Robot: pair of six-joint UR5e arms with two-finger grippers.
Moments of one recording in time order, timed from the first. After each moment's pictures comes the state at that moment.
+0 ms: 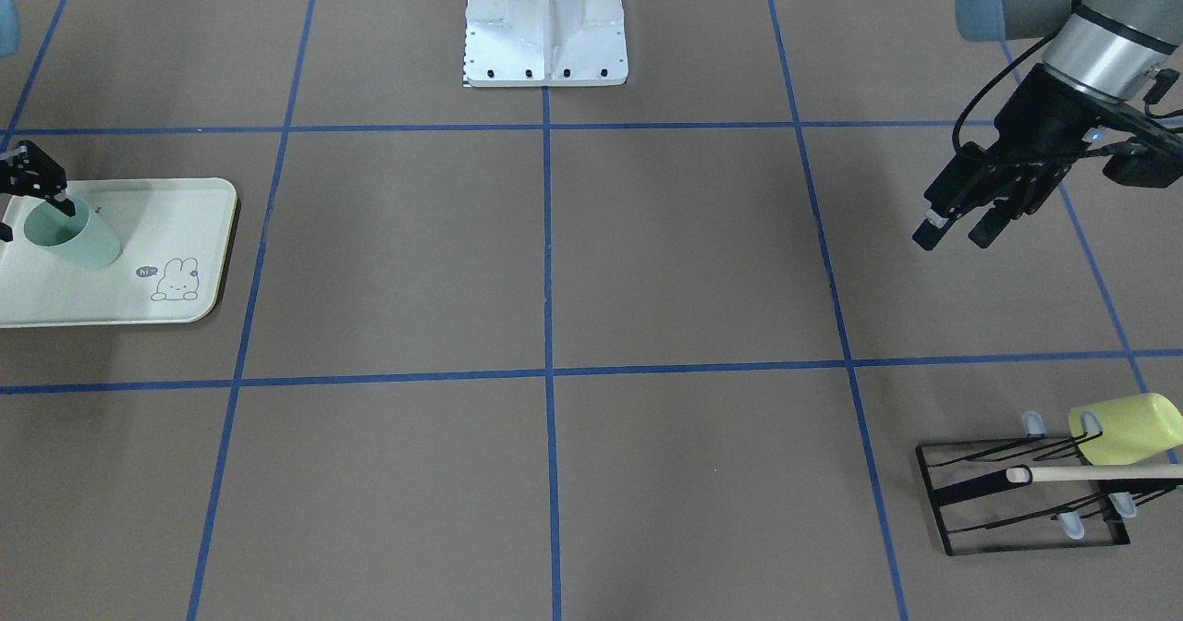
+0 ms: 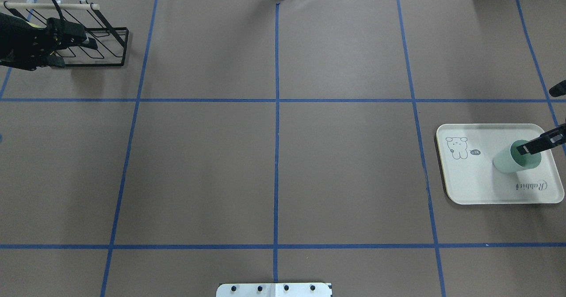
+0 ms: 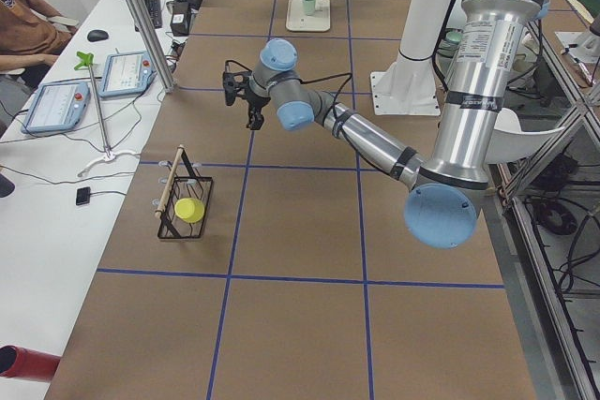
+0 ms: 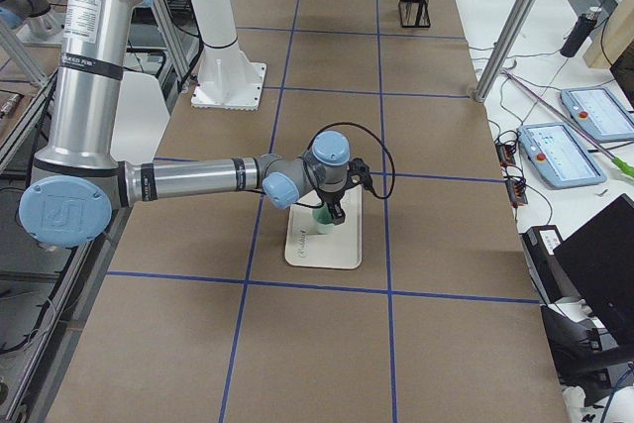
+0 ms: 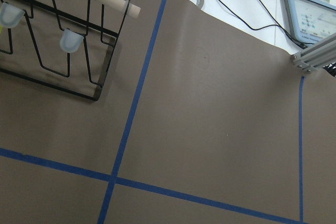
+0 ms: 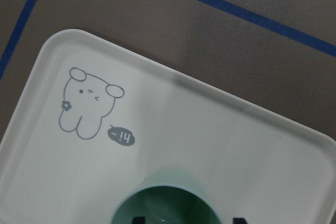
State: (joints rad) left arm -1.08 -1.74 -1.92 -2.12 -2.12 -1.29; right arm 1.14 -1.76 1.82 -1.10 2.34 0.27
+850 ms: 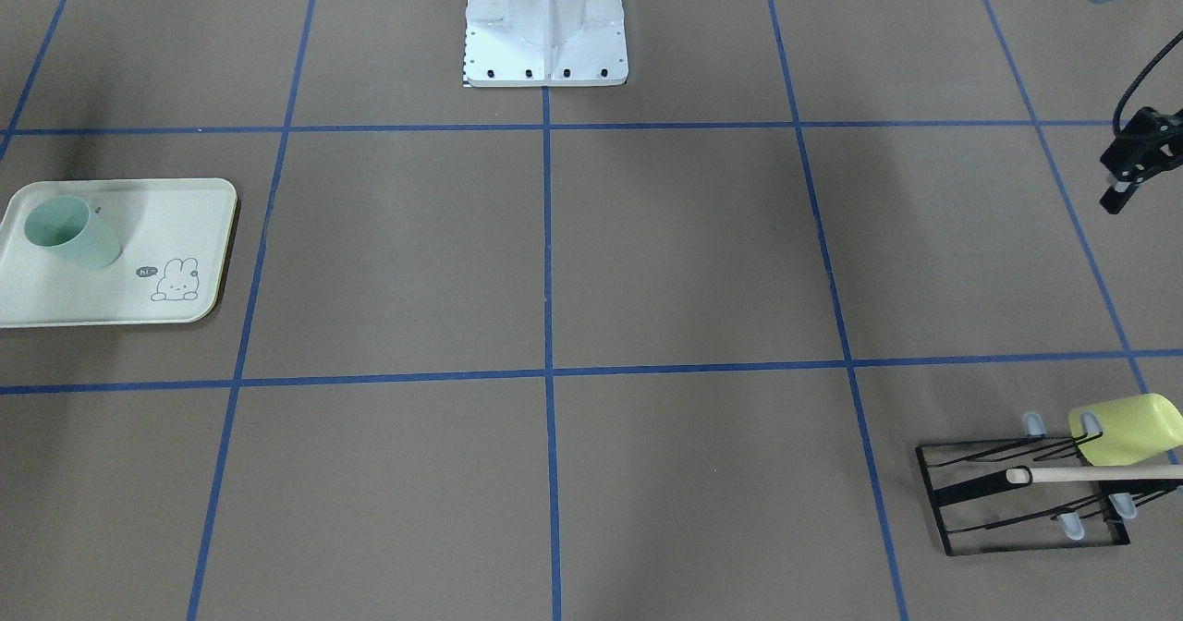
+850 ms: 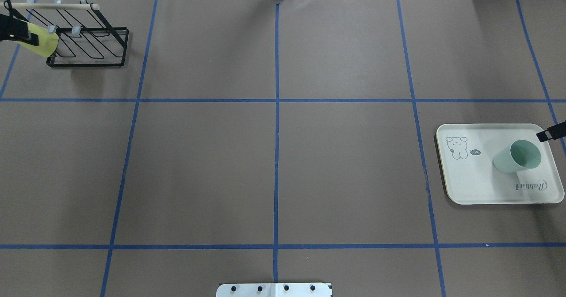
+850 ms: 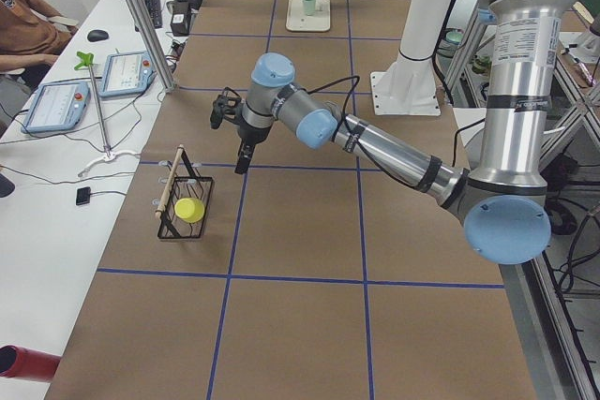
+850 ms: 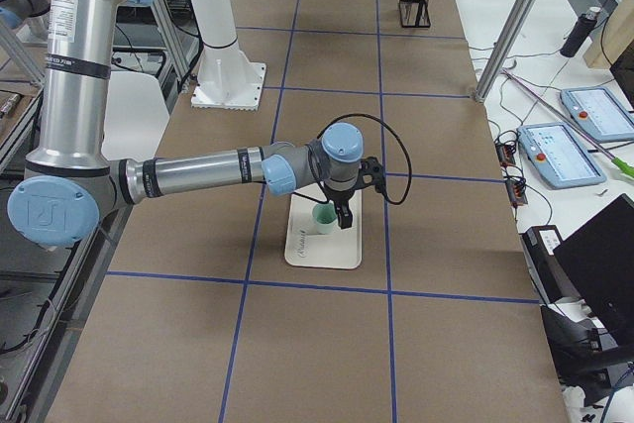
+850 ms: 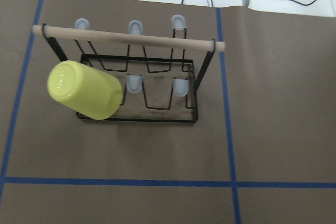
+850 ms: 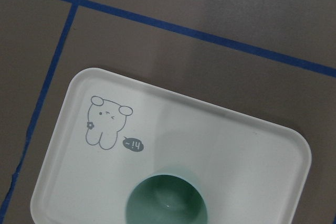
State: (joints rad) left arm -1.35 -1.54 -1.98 -1.81 -2.16 -0.42; right arm 1.34 -1.70 1.87 -1.47 2.40 0.07
